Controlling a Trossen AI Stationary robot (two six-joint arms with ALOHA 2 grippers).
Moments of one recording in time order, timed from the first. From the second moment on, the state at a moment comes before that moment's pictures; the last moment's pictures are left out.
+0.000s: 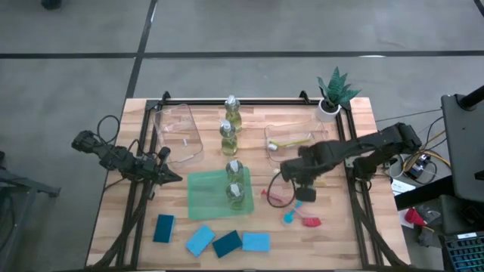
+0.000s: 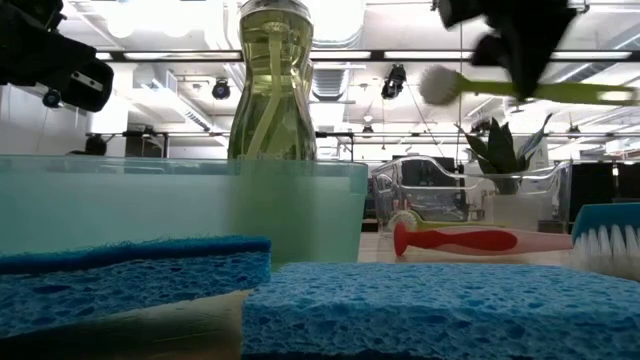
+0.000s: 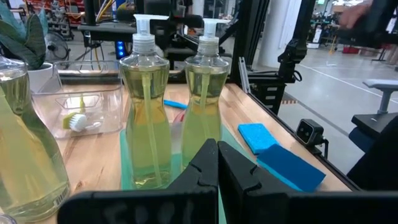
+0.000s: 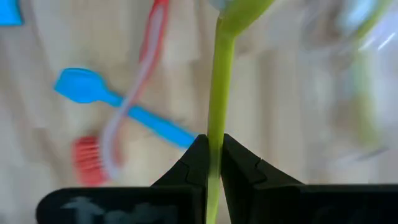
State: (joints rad) left arm -0.48 0.04 0.17 -0.29 -0.25 -0.11; right arm 0.22 1.52 1.36 -1.30 0.05 0.35
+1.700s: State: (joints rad) left arm -0.48 0.04 0.17 -0.29 -0.25 -0.11; right arm -0.29 1.61 0.97 -0.83 0.13 -0.61
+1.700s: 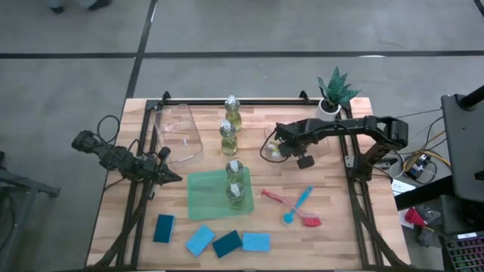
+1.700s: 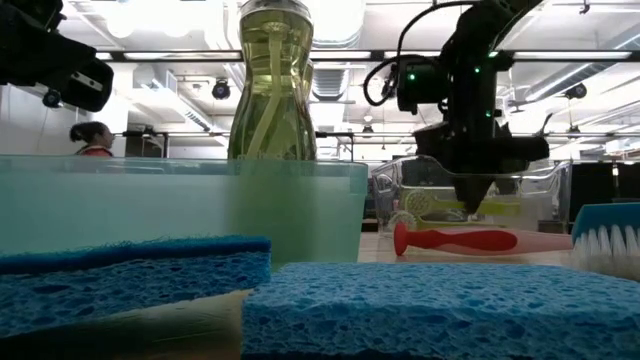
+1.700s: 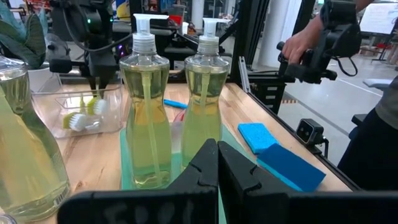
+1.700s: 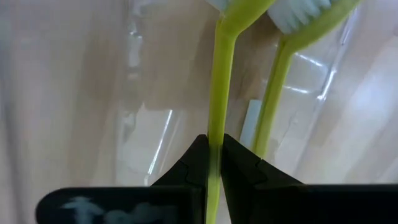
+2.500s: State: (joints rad) left arm -0.48 0.04 0.17 -0.29 -0.25 -0.11; right arm -0.29 1.64 1.04 -0.84 0.26 -0.42
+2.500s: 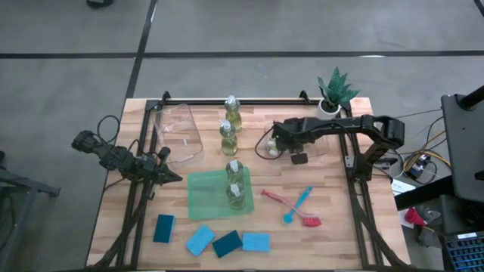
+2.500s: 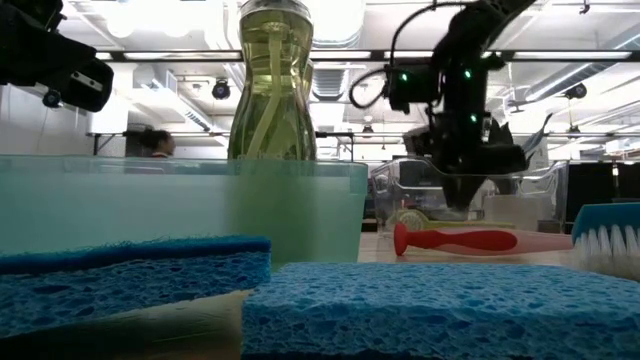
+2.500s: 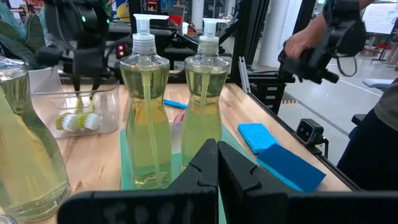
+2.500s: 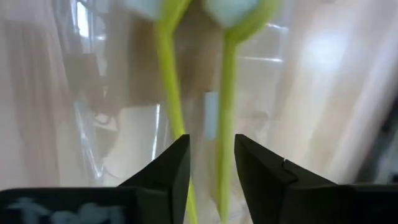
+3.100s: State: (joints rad) left arm -0.48 0.04 0.17 -0.29 -0.25 -0.11; right arm -0.25 1.62 1.42 -1.13 -0.08 0.13
